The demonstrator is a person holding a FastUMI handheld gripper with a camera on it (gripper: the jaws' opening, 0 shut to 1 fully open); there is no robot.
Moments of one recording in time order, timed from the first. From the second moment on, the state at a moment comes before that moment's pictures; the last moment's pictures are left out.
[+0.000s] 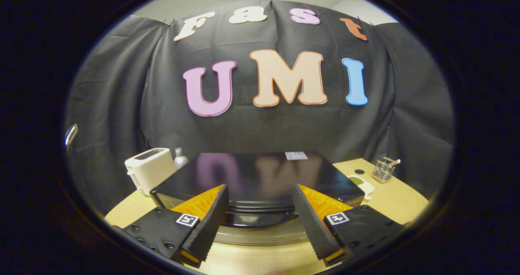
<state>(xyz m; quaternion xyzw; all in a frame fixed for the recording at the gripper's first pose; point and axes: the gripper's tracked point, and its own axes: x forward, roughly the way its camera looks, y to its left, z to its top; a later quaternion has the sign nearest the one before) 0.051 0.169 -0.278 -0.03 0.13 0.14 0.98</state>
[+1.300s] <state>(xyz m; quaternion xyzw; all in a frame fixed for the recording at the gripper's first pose) -0.052 0.131 -0.312 -0.03 0.18 0.16 0.97</state>
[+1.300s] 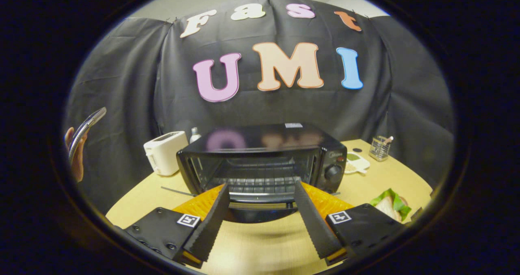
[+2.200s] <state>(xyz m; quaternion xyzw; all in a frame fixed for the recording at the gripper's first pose) -0.107 0.099 -0.436 -0.09 0.40 0.15 0.90</state>
